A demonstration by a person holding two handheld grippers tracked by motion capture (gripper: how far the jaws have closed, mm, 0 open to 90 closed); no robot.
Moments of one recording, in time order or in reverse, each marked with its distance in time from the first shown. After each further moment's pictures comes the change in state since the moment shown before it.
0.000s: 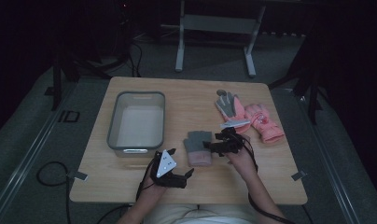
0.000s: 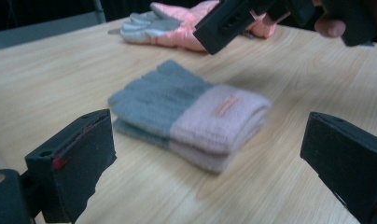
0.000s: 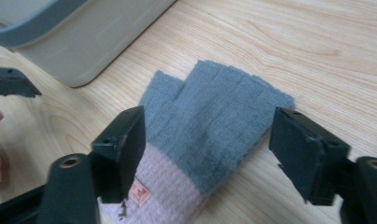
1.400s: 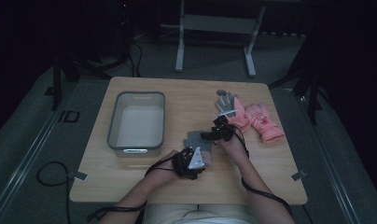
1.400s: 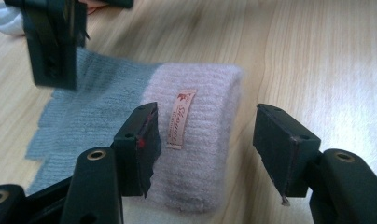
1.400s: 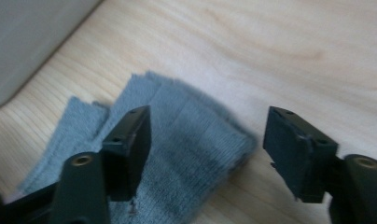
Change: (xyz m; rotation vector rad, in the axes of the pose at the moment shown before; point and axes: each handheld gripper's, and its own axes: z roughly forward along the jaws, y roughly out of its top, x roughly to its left) left arm -0.010 0.027 0.068 0.336 -0.220 0.467; right arm -0.040 0.023 0.060 0.123 -0.049 0.041
